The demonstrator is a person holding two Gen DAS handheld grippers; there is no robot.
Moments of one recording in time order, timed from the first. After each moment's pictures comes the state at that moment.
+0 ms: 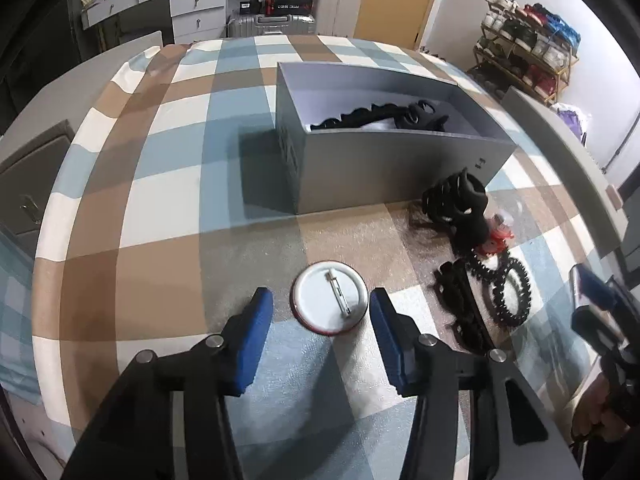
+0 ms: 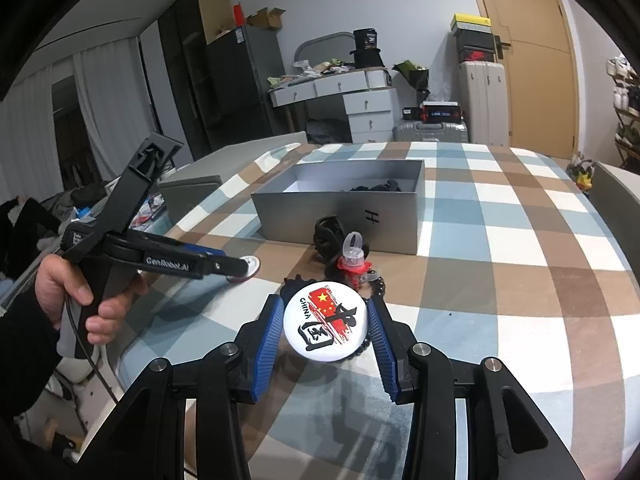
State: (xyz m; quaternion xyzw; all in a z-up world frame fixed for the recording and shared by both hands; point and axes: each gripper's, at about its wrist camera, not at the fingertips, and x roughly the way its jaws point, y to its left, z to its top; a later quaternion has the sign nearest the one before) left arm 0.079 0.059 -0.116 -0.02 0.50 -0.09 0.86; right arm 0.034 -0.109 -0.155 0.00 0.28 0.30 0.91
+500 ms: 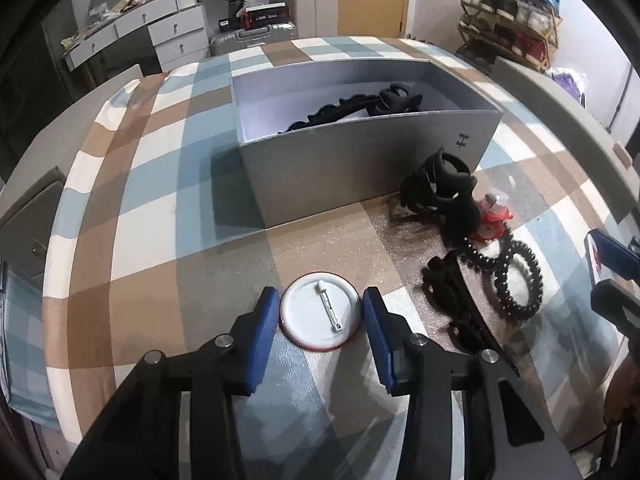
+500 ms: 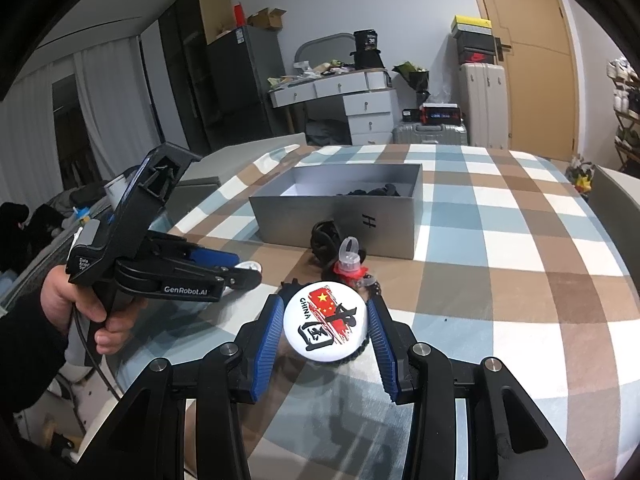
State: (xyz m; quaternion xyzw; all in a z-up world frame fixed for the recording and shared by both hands) left arm 0.075 0.040 -0.112 0.04 0.48 -0.09 0.87; right arm 0.037 -0.111 -0.150 0.00 0.27 0.30 0.91
